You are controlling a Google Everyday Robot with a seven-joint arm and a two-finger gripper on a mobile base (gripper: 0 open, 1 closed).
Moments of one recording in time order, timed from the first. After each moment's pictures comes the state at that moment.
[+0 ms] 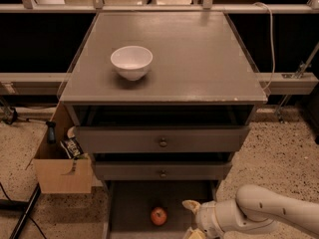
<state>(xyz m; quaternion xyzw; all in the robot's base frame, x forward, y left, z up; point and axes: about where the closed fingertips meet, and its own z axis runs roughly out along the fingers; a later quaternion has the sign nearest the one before) 0.354 -0.065 0.465 -0.48 0.76 0.38 0.24</state>
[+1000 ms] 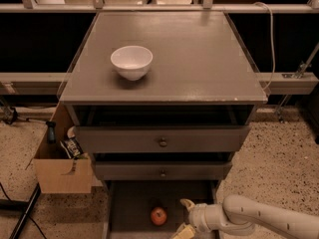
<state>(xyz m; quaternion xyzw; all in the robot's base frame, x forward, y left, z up) 0.414 -0.063 0.325 -0.46 0.76 0.35 0.29</state>
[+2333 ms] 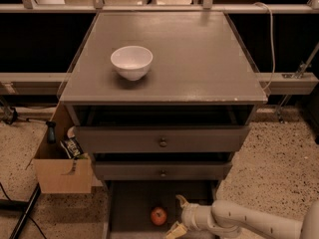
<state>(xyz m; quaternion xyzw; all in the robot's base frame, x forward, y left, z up) 0.451 -0.052 0.259 -0.50 0.75 0.27 0.34</state>
